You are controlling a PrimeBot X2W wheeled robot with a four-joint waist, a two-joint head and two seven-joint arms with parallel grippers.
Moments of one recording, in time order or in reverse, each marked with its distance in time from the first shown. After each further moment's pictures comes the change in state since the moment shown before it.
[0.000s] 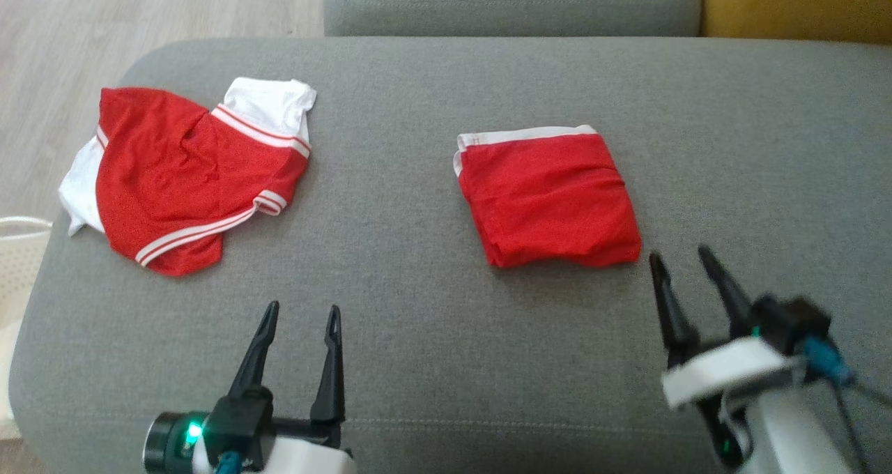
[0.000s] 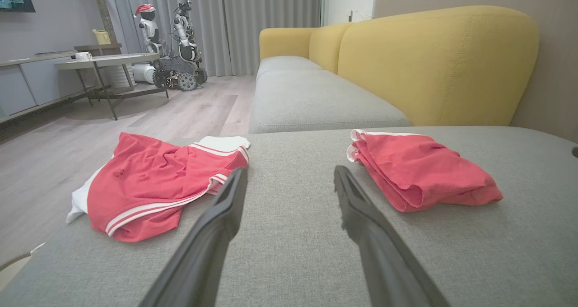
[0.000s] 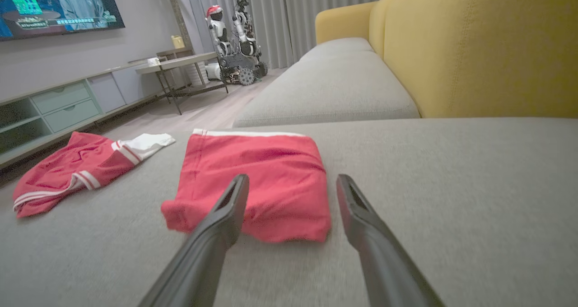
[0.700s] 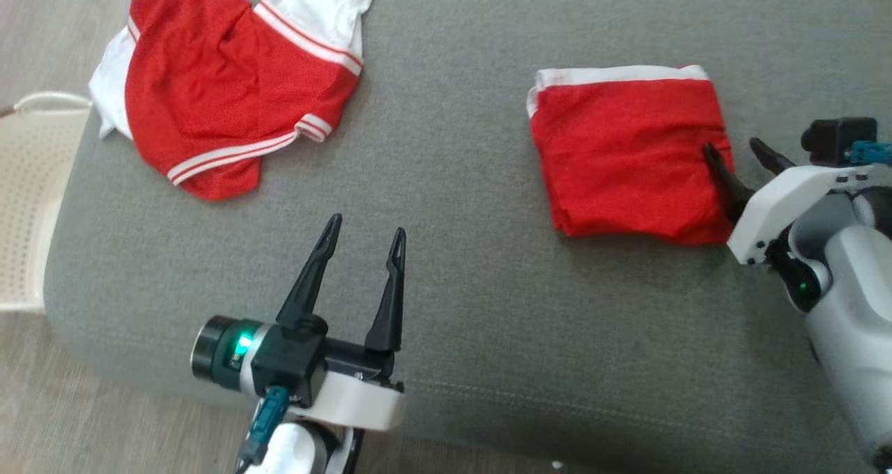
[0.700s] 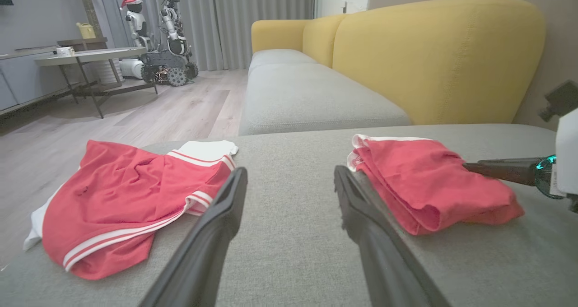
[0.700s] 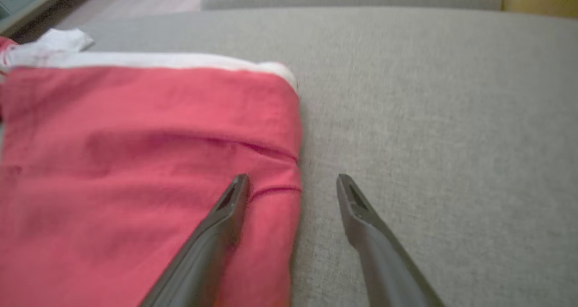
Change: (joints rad) left arm -0.217 -0.002 -0.142 0.000 -0.009 -0.005 0.000; right arm -0.544 -0.249 0.212 0.434 0.292 0.000 0.344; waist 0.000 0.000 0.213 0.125
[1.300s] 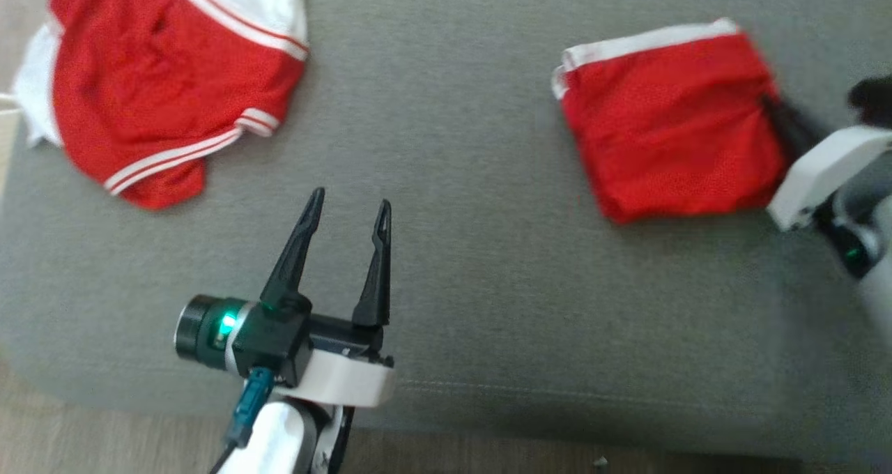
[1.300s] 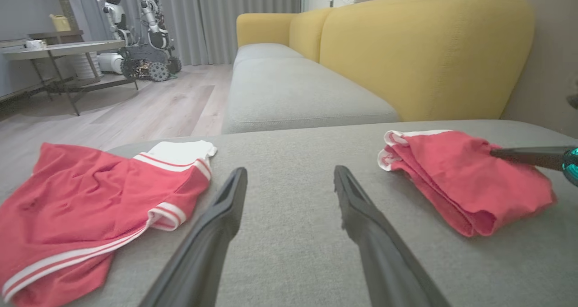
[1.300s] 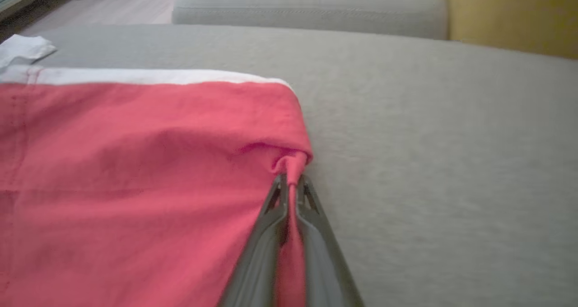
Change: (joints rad) left arm -0.042 -0.001 0.021 -0.013 -0.007 0.011 0.000; right arm -0.056 -0.127 0.122 -0.062 0.094 0.000 -0.036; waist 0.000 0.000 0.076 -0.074
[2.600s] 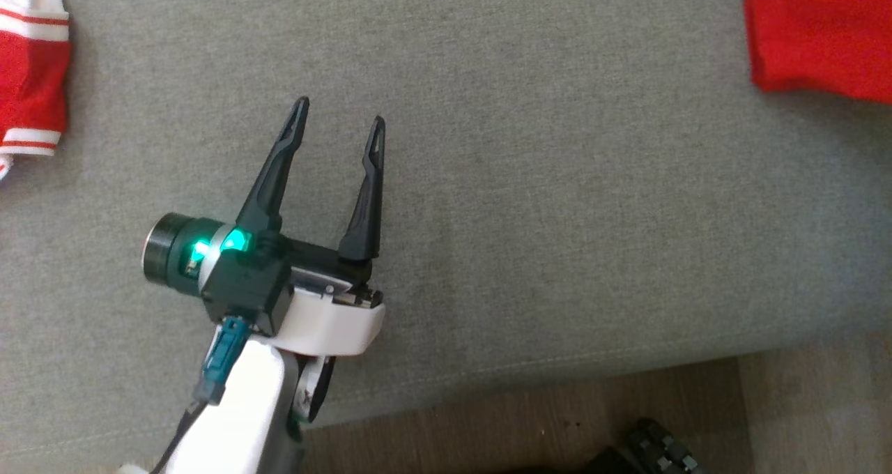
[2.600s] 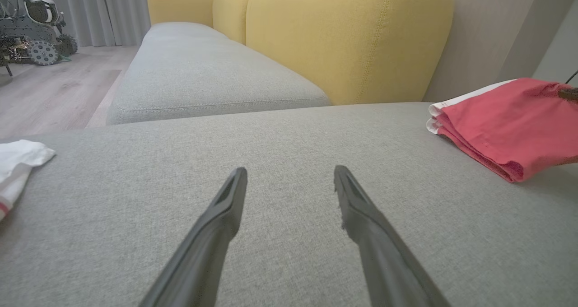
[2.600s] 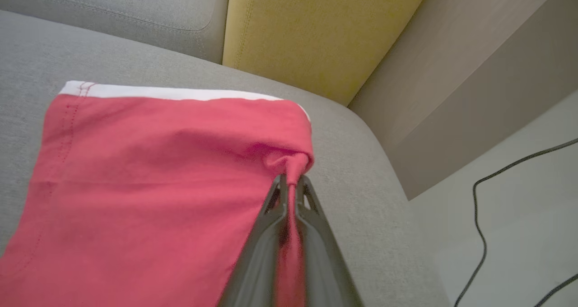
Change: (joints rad) left arm -0.157 0.016 0.027 -0.040 0.025 -0.050 0.000; right arm 0.134 0.039 -0.652 -0.562 -0.533 0.000 0.161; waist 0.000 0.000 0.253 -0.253
